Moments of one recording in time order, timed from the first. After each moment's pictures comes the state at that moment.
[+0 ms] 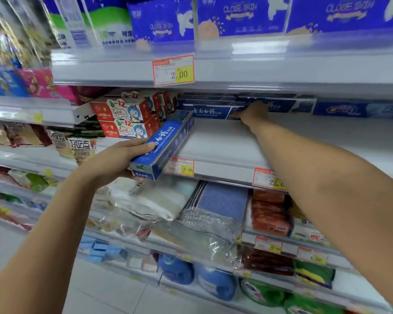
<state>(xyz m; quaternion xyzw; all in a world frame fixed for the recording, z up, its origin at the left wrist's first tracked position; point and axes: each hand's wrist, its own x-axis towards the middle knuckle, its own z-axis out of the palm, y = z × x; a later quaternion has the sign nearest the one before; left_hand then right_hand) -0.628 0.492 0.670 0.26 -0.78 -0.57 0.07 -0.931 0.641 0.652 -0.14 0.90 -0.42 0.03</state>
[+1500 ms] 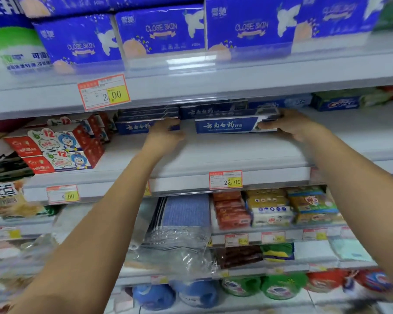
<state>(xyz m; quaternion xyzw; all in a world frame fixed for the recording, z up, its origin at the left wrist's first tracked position) -0.816 0.566 0.657 0.09 -0.90 -0.38 0.18 -0.944 0.857 0.652 -0.12 0.83 -0.54 0.08</state>
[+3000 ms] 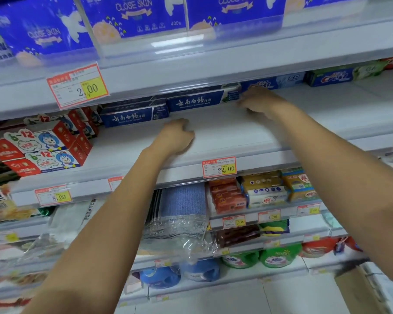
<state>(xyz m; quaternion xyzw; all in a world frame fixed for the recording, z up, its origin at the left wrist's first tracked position) -0.822 0.604 0.648 0.07 -0.97 -0.22 0.03 -0.946 0.807 0.663 -0.11 0.93 -0.34 0.04</state>
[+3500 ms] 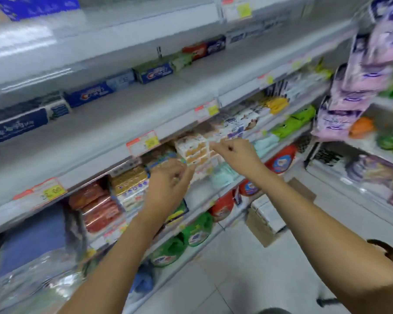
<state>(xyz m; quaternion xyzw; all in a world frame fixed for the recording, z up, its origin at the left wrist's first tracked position) -0.728 0.904 0.565 -0.25 -0.86 -0.44 0.09 -0.738 1.107 0.563 0.02 0.90 -0.41 -0.12</state>
